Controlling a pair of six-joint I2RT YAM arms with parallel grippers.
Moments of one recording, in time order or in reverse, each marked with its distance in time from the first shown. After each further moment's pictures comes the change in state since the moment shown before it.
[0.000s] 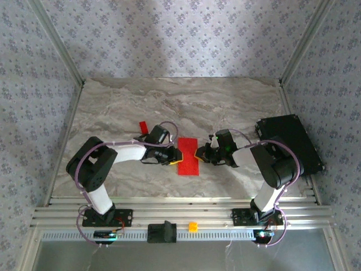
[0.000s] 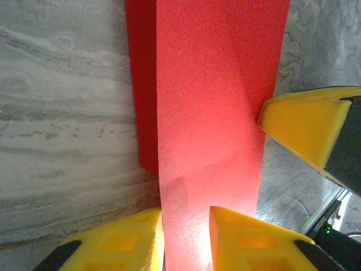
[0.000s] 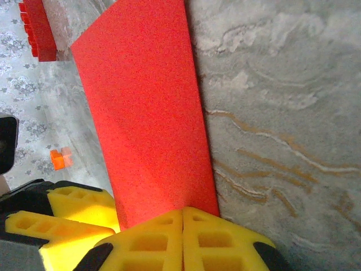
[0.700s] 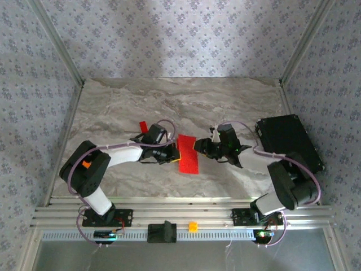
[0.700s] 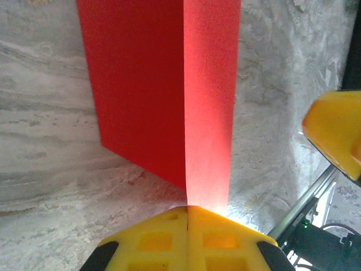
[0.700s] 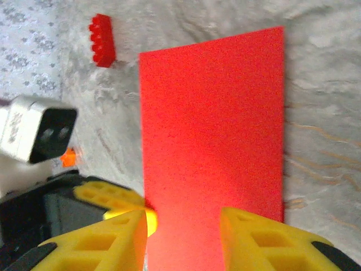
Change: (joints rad) left arm 0.012 -0.083 -0.022 0.013 0.014 -0.026; right arm 0.055 -0.282 0.034 -0.201 0.122 -0.125
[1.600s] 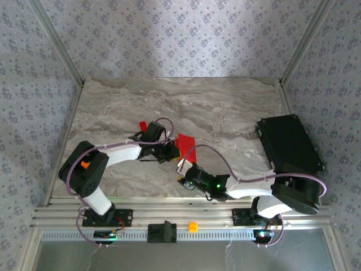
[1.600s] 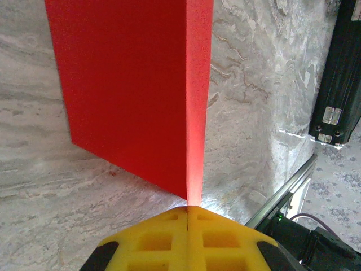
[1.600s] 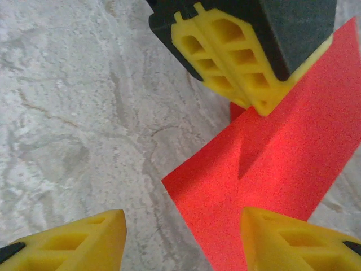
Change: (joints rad) left arm 0.019 -0.005 0.019 -0.021 0.061 -0.052; right arm 0.721 -0.018 -0.108 0.035 0.911 -0.771
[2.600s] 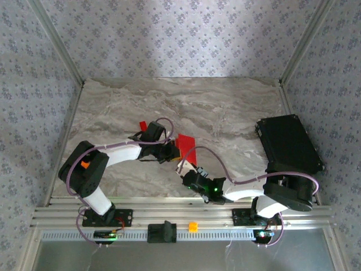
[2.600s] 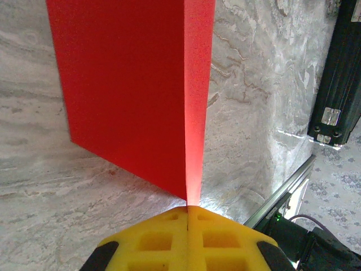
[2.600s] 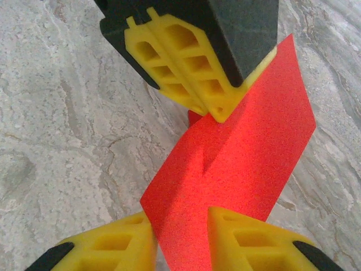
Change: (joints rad) left arm 0.000 0.000 0.000 0.000 0.002 -0.010; right arm 0.035 0.052 -0.017 0.097 0.174 0.001
